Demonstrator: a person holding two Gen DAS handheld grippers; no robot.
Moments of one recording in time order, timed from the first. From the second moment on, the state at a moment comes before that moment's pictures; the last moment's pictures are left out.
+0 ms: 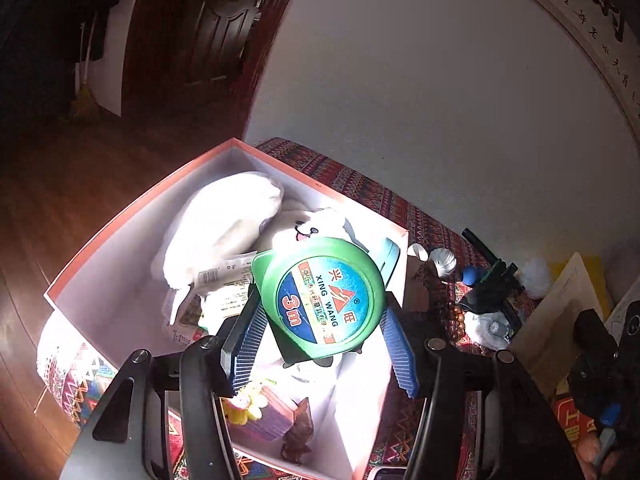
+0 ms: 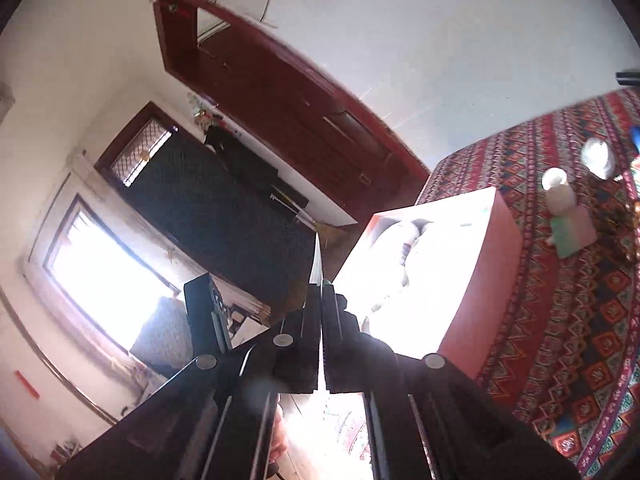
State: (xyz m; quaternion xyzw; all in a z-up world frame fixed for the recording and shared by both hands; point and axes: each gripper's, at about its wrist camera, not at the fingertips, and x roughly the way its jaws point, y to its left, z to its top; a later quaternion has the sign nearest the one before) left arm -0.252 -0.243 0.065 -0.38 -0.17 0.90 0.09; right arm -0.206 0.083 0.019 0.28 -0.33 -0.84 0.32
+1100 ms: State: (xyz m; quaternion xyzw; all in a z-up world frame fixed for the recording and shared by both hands) left arm -0.231 -0.047 0.042 -0.37 0.00 0.91 0.16; right arm -0.132 0.324 -0.057 0.19 -0.46 -0.87 0.08
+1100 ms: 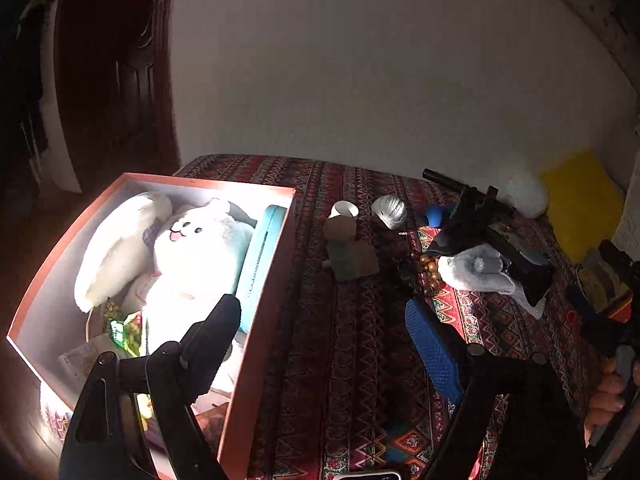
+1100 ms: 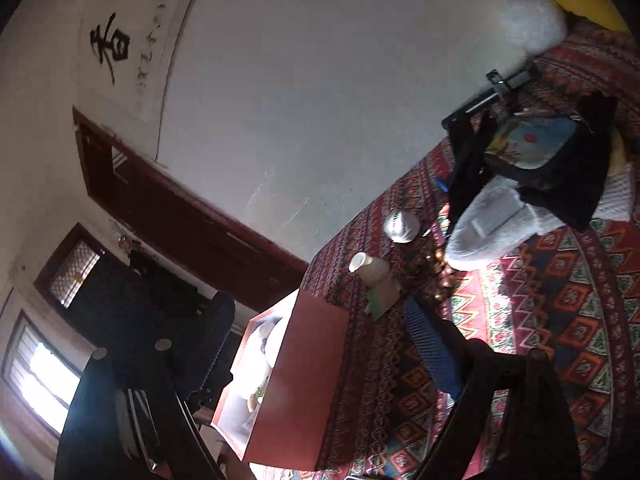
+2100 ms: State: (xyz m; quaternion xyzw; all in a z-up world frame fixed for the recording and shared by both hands) left arm -0.440 0.090 -0.114 -0.56 0.03 0.82 0.07; right arm -0.183 0.372 -0.110 0.23 -0.49 -0.83 0.11
